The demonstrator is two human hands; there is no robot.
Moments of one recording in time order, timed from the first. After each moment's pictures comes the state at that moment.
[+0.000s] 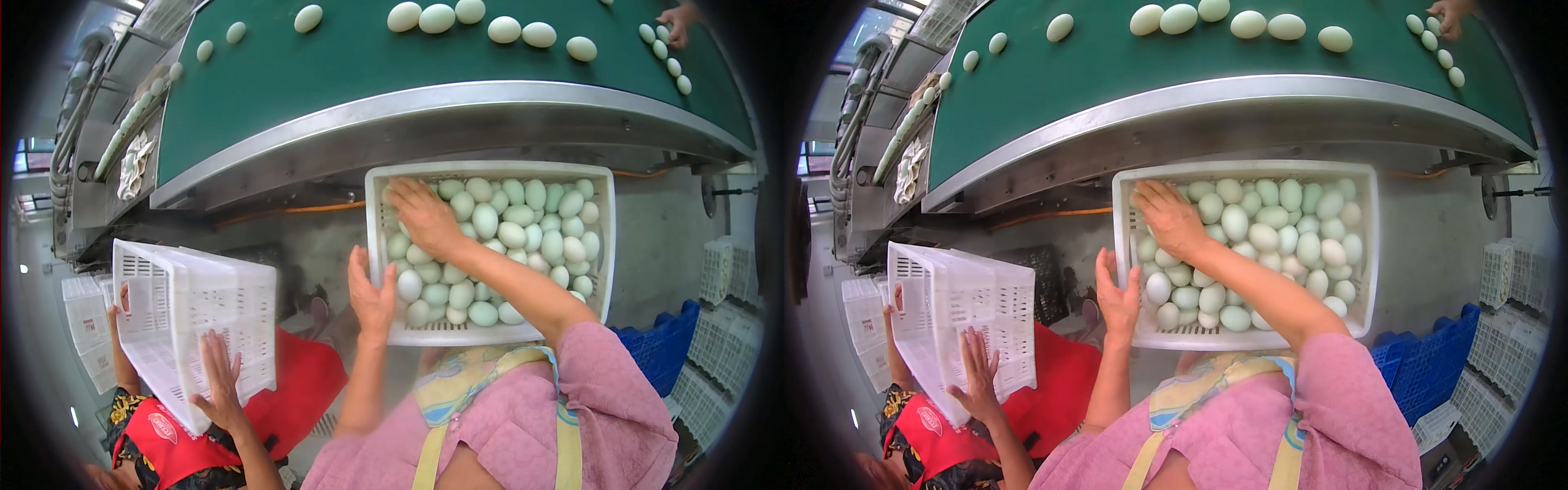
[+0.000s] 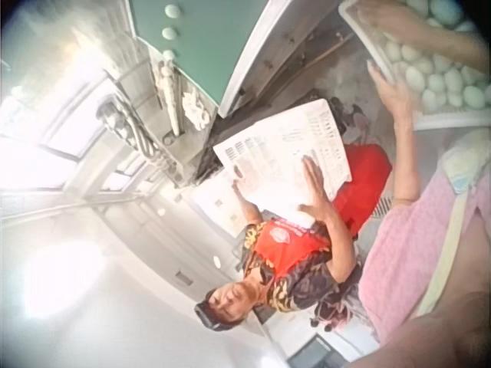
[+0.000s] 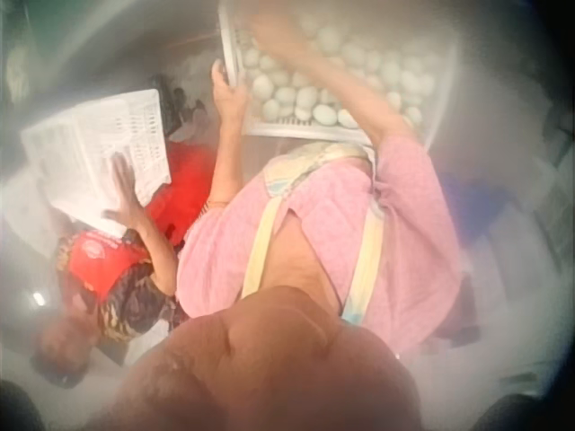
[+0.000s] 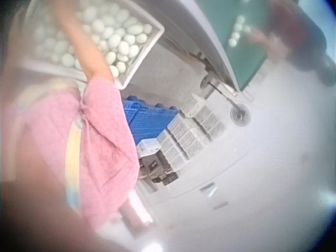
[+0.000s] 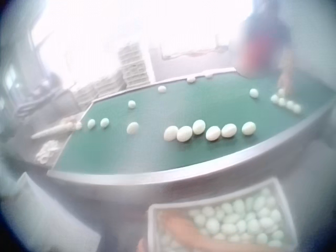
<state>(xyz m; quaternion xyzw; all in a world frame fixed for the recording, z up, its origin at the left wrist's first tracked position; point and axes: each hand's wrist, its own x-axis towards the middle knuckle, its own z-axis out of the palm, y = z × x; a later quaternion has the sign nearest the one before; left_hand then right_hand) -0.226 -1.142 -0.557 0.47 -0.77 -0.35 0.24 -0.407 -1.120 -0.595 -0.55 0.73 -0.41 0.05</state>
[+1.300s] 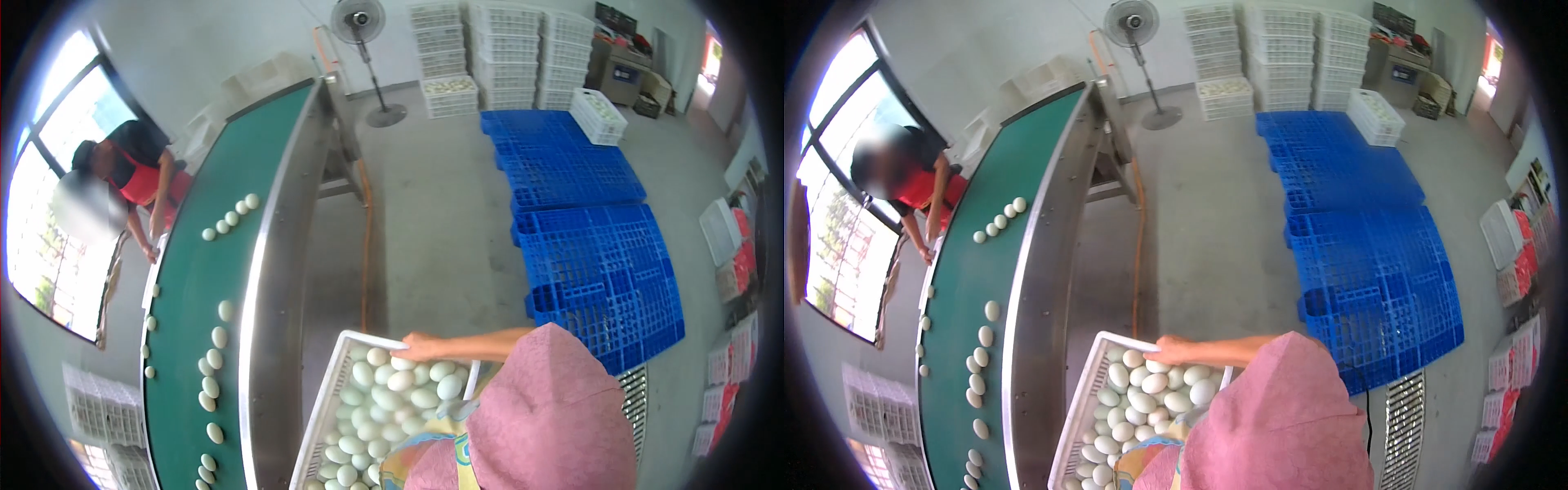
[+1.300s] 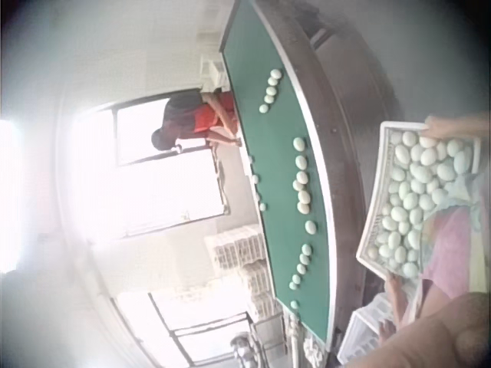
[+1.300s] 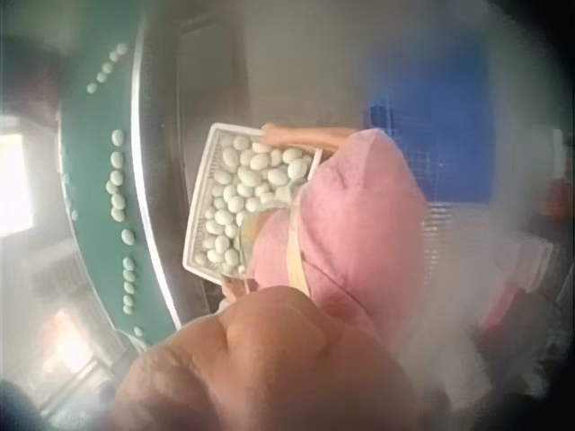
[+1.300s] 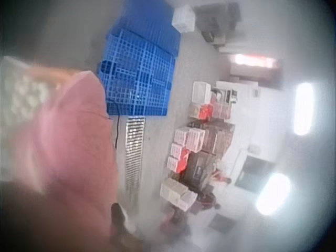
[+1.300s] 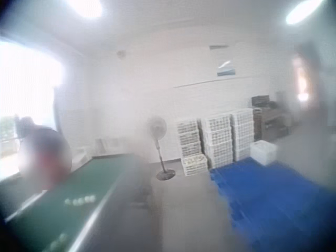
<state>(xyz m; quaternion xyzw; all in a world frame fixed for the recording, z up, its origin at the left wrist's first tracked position) -0.283 -1.155 -0.524 0.34 -0.78 -0.51 -0.13 -0.444 -0.768 -0.572 0.11 0.83 -0.50 0.23</state>
